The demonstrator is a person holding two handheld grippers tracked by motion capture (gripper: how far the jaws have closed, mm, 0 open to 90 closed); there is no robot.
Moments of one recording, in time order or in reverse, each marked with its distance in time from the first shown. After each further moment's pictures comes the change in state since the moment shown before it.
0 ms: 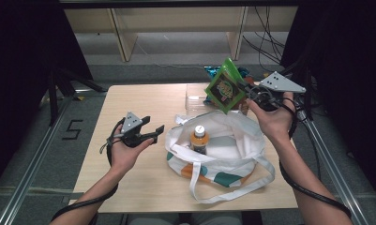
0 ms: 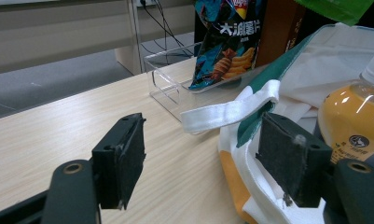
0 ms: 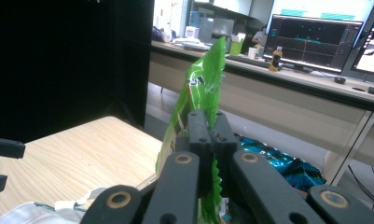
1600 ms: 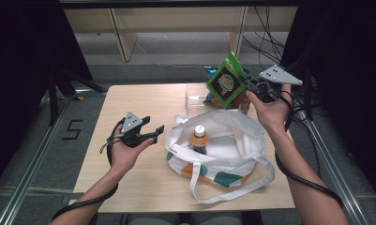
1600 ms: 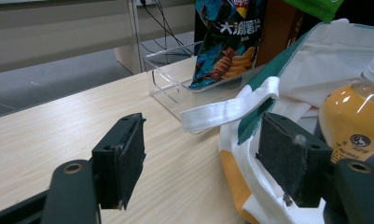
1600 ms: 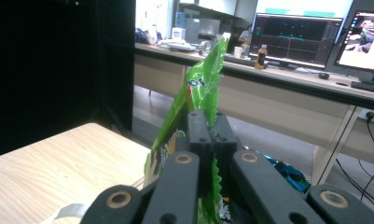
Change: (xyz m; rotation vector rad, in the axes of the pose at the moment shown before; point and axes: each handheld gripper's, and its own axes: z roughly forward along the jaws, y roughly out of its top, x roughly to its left) left arm 0.000 -0.001 0.000 0.003 -0.001 -0.002; right arm -0.020 -0.003 0.022 -0.005 -0.059 0.028
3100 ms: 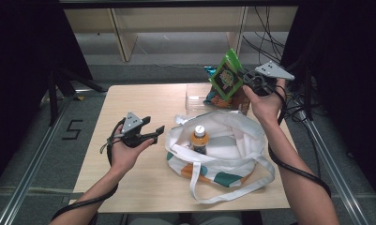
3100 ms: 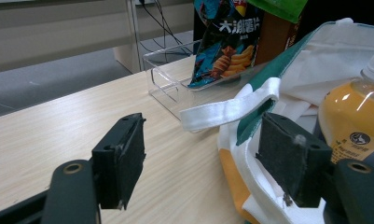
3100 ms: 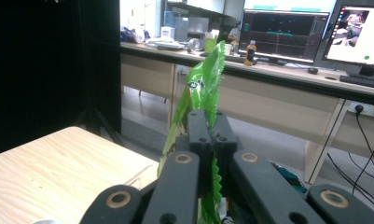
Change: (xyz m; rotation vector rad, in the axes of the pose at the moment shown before) left arm 0.000 -0.001 0.001 0.002 -0.004 0.003; right arm -0.013 -0.010 0.030 0.002 -0.048 0.038
